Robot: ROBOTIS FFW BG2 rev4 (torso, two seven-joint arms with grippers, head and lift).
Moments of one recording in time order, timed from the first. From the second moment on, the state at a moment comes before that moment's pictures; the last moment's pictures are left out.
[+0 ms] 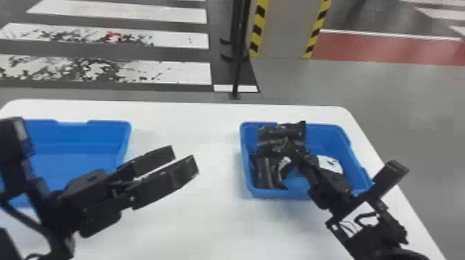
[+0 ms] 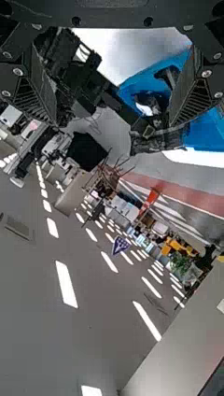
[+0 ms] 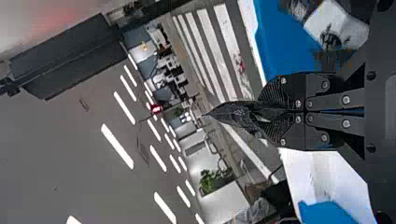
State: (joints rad) left arm 0.33 0.26 0.14 -2.37 0.95 0.88 -0.55; right arm 0.29 -0.10 -0.15 -1.85 -0.55 0.20 0.52
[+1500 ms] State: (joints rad) left arm 0.85 0.08 0.44 -2.56 0.44 0.34 -0.47; right arm 0.84 0.00 -0.18 -2.36 -0.29 -0.05 0.30
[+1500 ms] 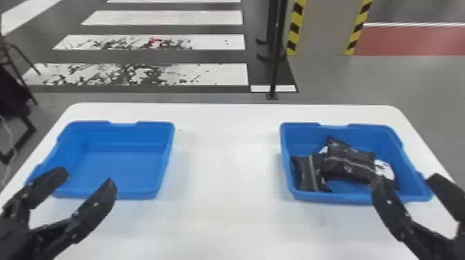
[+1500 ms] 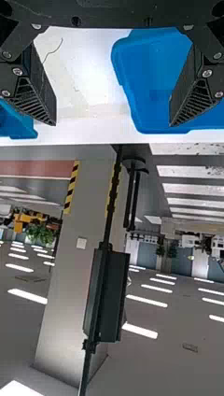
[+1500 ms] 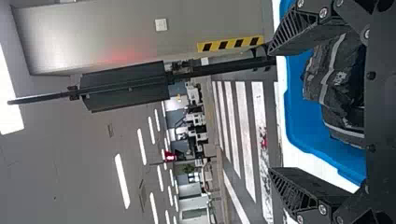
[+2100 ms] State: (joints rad) left arm 0.95 0.10 0.32 -2.58 0.43 0.25 -0.35; right arm 0.97 0.00 -0.13 -2.44 -0.27 -0.09 0.27
